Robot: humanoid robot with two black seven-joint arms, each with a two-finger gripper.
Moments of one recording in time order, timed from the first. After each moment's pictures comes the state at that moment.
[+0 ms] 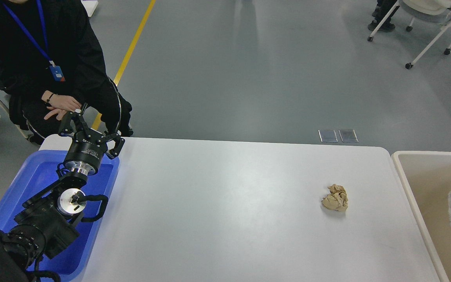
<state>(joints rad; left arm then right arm) -0.71 0.21 -0.73 -0.22 -0.10 -0.63 -0.57 0.55 -0.45 0.08 0.00 -0.11 0.02 0.14</state>
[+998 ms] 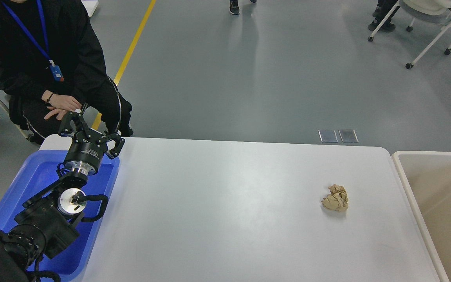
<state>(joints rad) -0.71 0.21 -0.73 -0.22 -0.10 -0.63 -0.57 0.66 -0.45 0.10 0.00 -0.08 -0.08 0.13</state>
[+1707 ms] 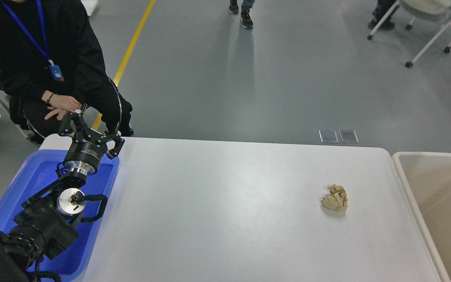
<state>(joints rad) -0.71 0.21 -0.73 -0.22 -0.10 -0.63 -0.57 0.75 -0.65 0.57 0.49 -0.08 -0.07 0.35</state>
